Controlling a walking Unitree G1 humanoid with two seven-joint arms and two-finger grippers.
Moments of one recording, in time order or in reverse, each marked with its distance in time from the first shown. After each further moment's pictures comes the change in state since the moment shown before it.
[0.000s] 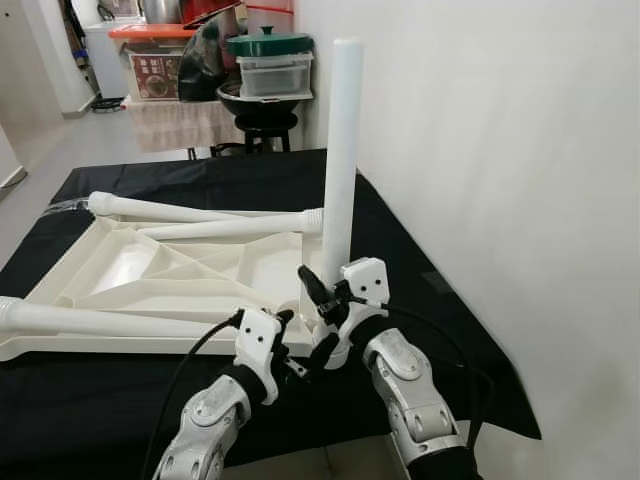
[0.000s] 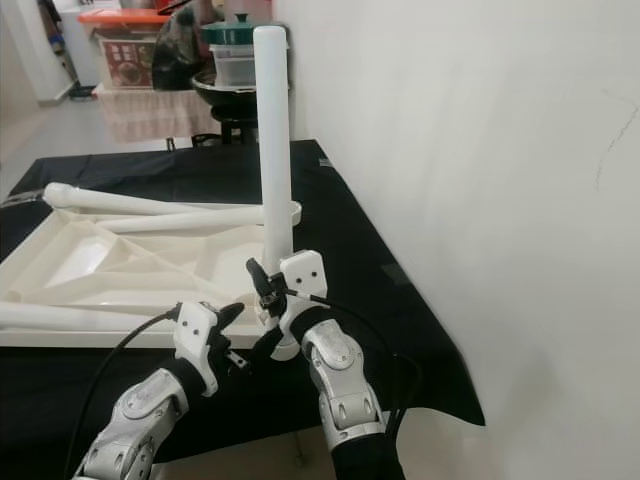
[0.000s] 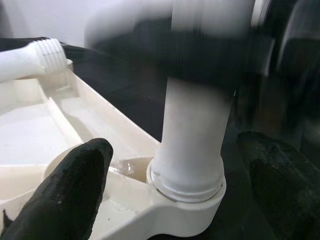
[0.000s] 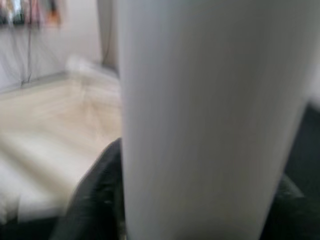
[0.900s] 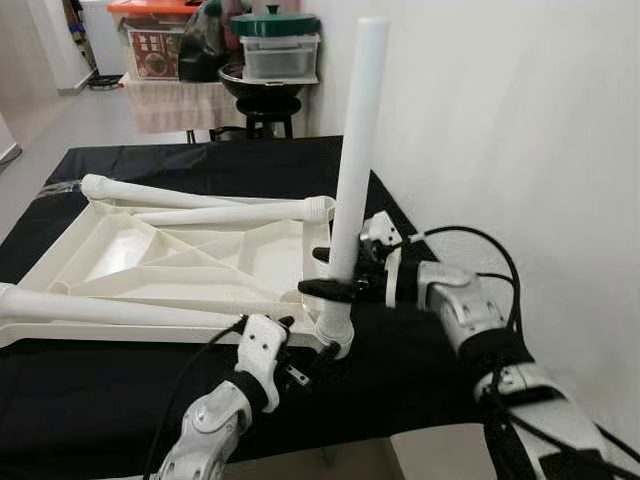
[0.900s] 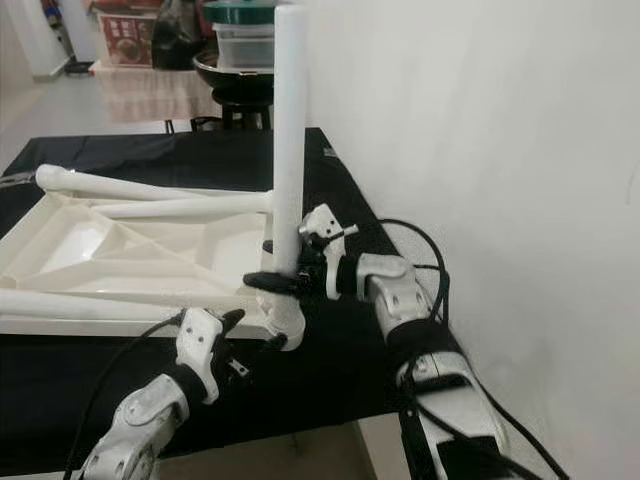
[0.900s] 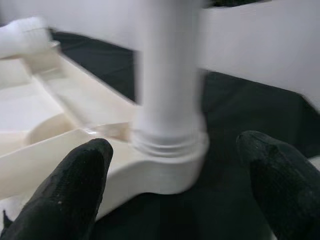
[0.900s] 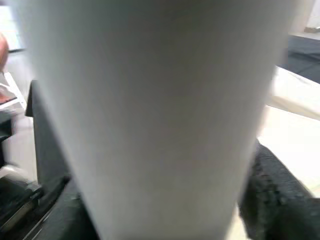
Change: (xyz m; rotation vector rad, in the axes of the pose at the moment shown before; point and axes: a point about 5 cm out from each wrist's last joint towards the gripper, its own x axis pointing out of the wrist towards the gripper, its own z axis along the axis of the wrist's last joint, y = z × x) left arm -0.007 -0.019 -0.002 0.067 0.016 -0.051; right arm 0.025 -0.078 0.051 -0.008 0.131 0.664
